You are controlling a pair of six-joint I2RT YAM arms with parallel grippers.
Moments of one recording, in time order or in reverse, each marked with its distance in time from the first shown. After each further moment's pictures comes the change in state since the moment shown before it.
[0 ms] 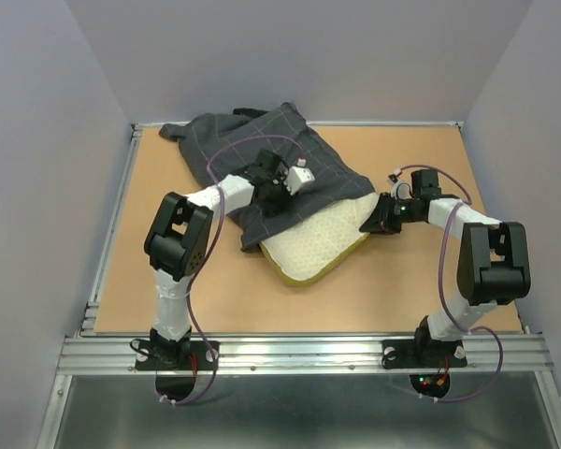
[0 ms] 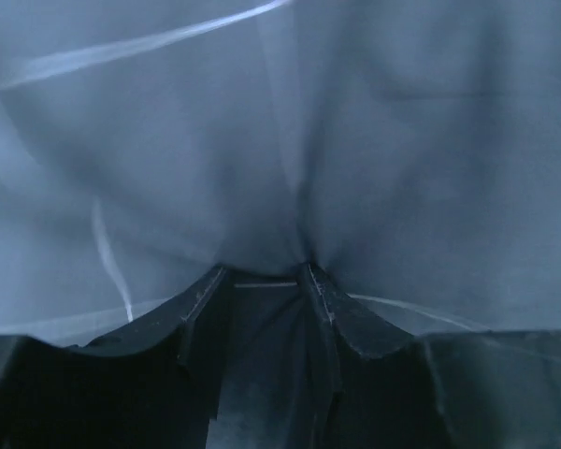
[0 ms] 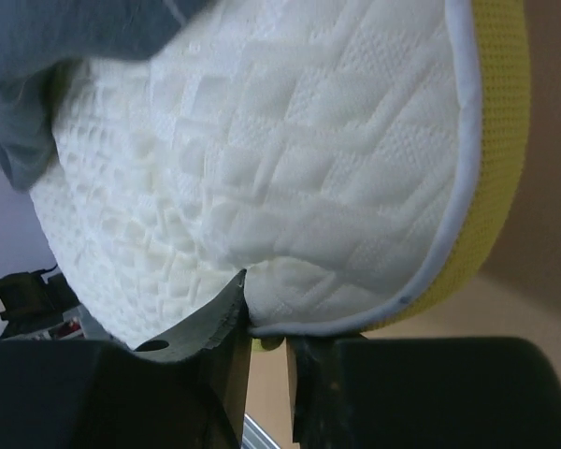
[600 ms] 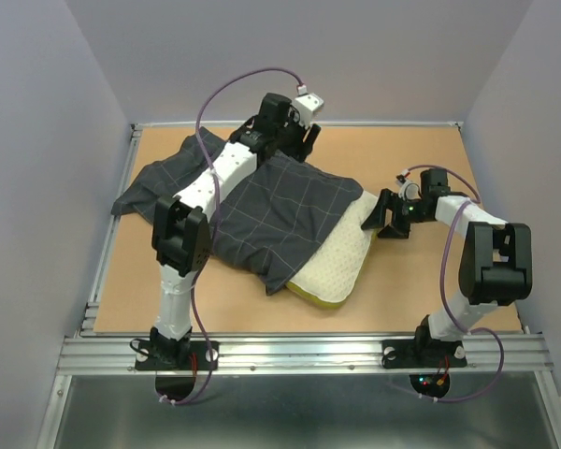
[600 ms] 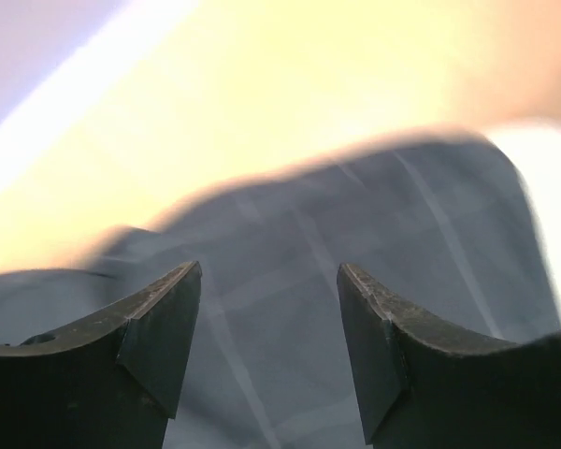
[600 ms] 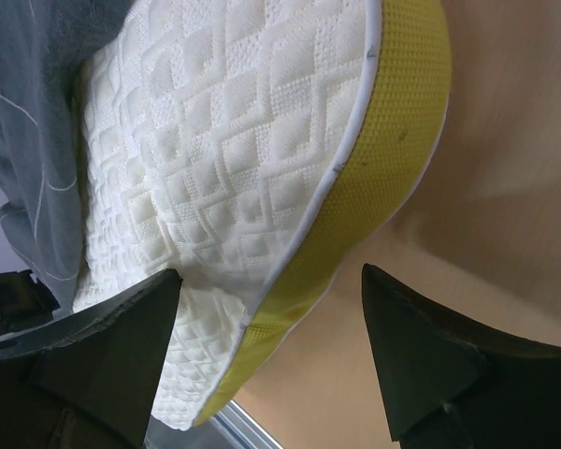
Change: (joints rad) left arm -0.078 0.004 0.398 -0.064 0.014 -0.317; right arm -0.072 0.000 0.032 -0.144 0.012 -0.115
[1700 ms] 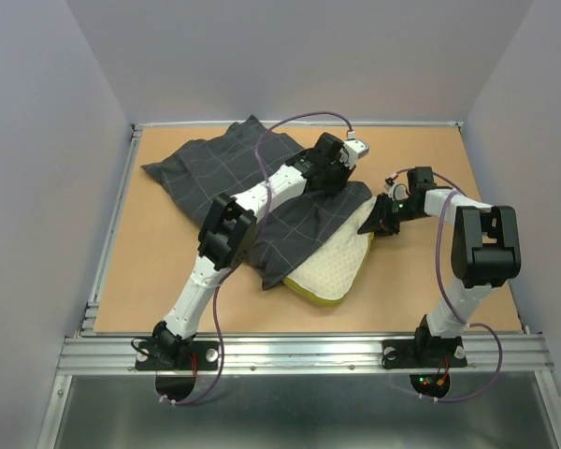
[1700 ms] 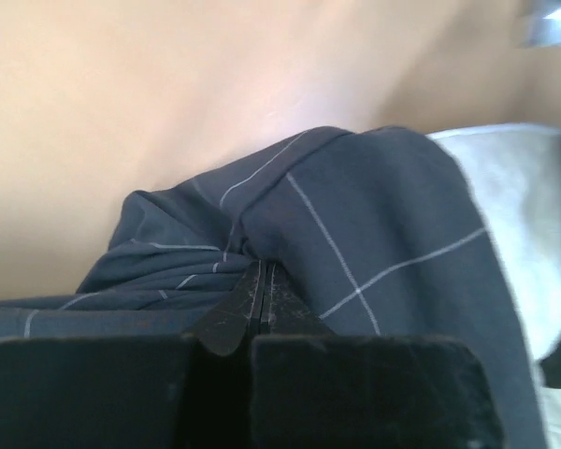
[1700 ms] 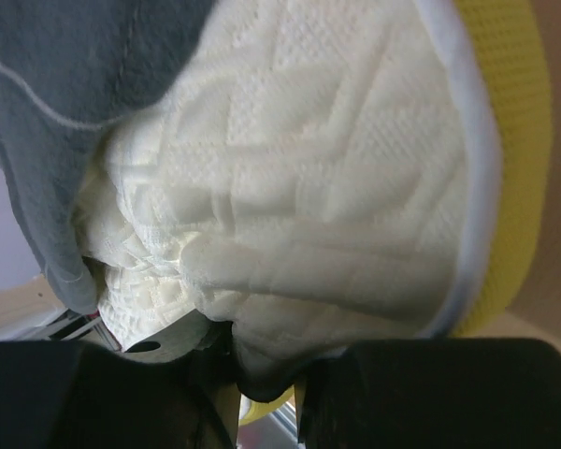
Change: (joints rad) left arm -0.159 0.376 0.238 0.017 -0.040 -0.126; right arm 0.058 0.142 0.077 0.000 -0.051 0.108
